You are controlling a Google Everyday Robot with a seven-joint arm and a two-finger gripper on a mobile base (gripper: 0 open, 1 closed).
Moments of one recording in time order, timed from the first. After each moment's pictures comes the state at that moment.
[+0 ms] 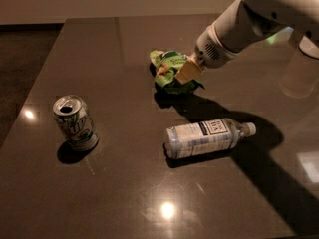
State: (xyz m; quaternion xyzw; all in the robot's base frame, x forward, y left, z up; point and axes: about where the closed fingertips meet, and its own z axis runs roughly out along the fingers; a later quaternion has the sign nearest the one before) arm 0.579 -0.077 0.900 -0.44 0.84 0.14 0.27
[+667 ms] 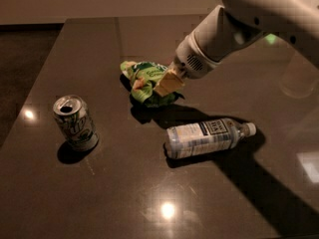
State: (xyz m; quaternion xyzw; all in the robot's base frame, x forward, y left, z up) arm 0.538 -0.022 0.895 -0.52 0.80 0.19 0.25
